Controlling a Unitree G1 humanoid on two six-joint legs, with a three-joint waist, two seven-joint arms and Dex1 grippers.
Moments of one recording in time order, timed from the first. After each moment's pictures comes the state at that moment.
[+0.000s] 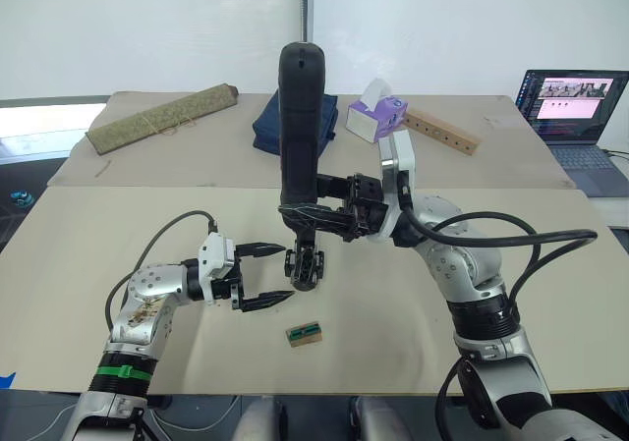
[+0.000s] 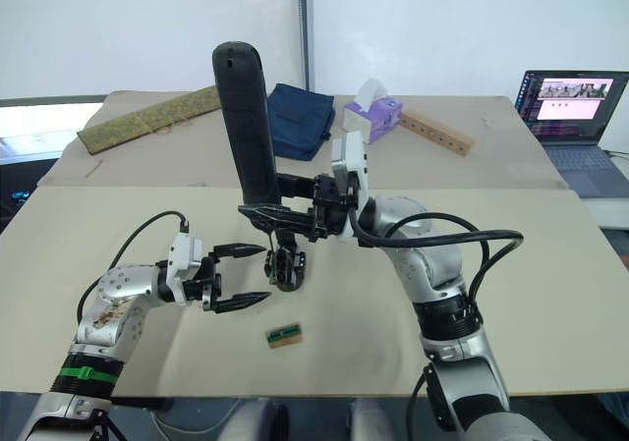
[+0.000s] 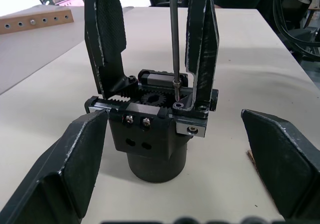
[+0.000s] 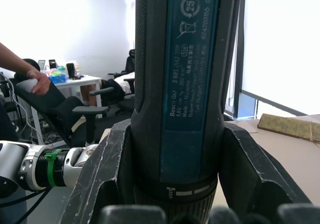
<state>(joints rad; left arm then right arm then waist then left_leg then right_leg) -0.30 0.53 -0.02 0.13 -0.41 -0.04 -1.29 -0.69 -0.26 0.11 -0.11 0.63 0.43 1.02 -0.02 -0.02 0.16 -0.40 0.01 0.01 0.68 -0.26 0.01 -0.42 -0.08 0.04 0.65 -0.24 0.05</state>
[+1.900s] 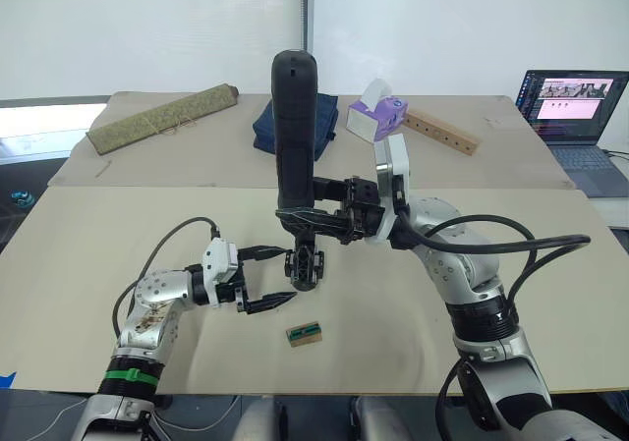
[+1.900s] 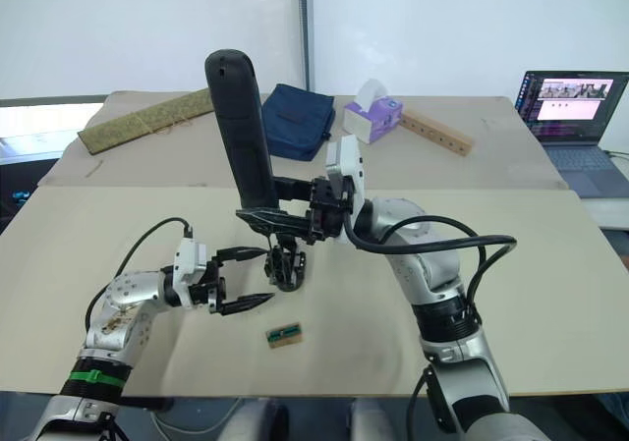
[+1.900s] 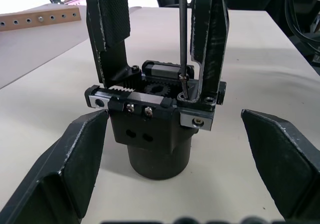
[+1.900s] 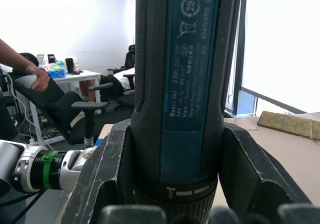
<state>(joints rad) -0.28 0.49 -0.02 0.17 -0.39 -0.09 -1.26 -0.69 -0.26 0.12 -0.12 0.61 0.42 1.02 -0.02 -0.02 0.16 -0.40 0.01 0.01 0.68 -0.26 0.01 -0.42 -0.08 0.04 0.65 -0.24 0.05</state>
